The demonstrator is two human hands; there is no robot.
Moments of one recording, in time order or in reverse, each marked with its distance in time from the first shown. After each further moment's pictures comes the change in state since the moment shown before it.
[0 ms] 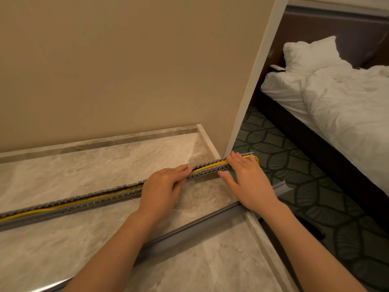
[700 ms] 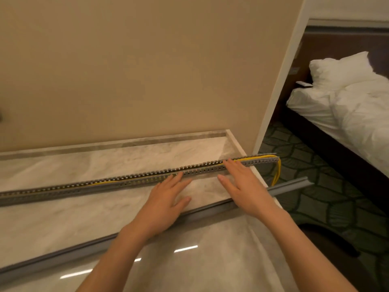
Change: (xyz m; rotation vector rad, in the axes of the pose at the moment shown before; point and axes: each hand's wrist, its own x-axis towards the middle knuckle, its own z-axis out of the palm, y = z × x) left_hand -0.092 -0.007 -0.078 0.048 -0.287 -0.168; right_hand -0.041 -0.083 -0.009 0.275 -0.117 -0.071
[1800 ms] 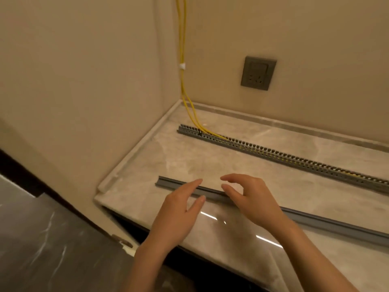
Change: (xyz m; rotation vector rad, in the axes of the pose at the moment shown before) left_hand -0.400 -0.249 -0.197 -0.301 0.535 -0.571; right_hand -0.058 -0.488 0.219 0.250 -0.277 -0.520
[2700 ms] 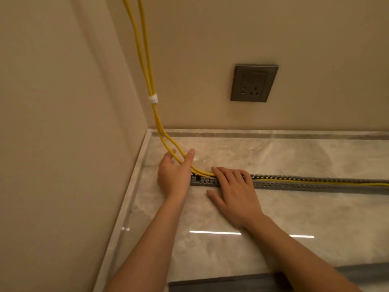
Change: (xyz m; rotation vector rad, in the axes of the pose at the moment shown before) left_hand 0.292 -0.056 0.005 -0.290 0.260 -0.369; right_hand 0.174 0.039 0.075 -0.520 0.142 0.217
